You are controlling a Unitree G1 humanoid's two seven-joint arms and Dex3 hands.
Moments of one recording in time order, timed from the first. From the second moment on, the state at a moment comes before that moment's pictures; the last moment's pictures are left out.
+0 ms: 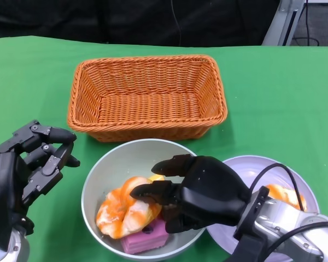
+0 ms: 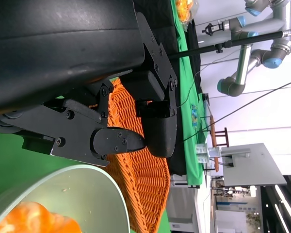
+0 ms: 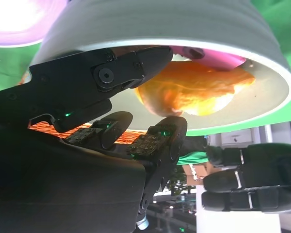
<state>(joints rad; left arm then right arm) -0.13 0.07 0.19 0.32 -0.21 -0.39 -0.14 -0.44 -0.24 0.65 0.34 -1.04 -0.51 -0.31</state>
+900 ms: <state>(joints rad) -0.11 0.07 0.19 0.29 -0.19 -0.38 -0.14 -0.49 -0.16 0.72 0.45 -1.09 -0.38 -0.50</state>
